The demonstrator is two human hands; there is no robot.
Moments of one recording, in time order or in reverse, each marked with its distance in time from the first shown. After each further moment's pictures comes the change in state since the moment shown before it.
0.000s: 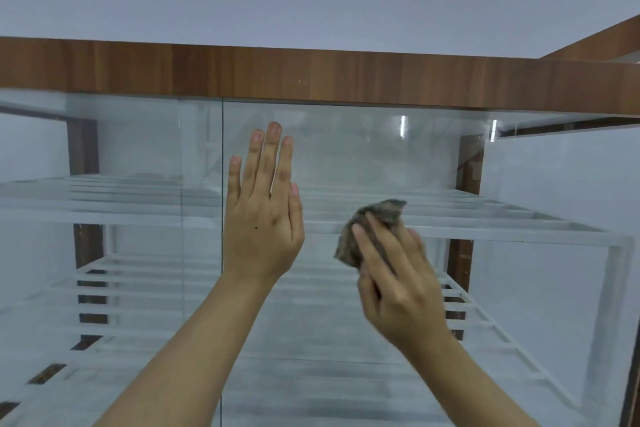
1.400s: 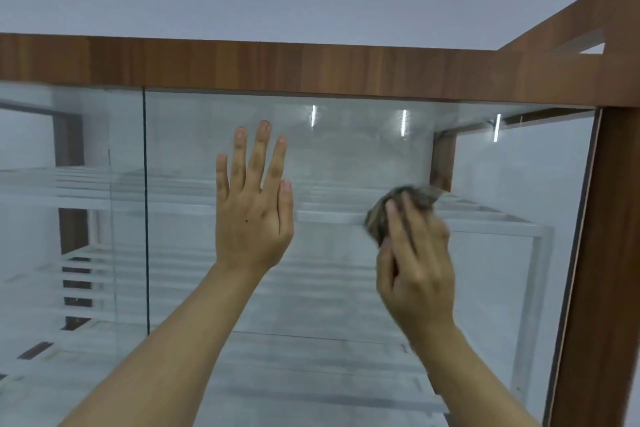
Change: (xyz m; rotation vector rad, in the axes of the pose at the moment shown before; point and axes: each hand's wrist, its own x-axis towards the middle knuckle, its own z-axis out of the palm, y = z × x) left_hand -0.001 0.080 0.025 0.044 -0.037 -0.021; right_hand -0.034 0.089 -0.047 -0.049 0.121 0.200
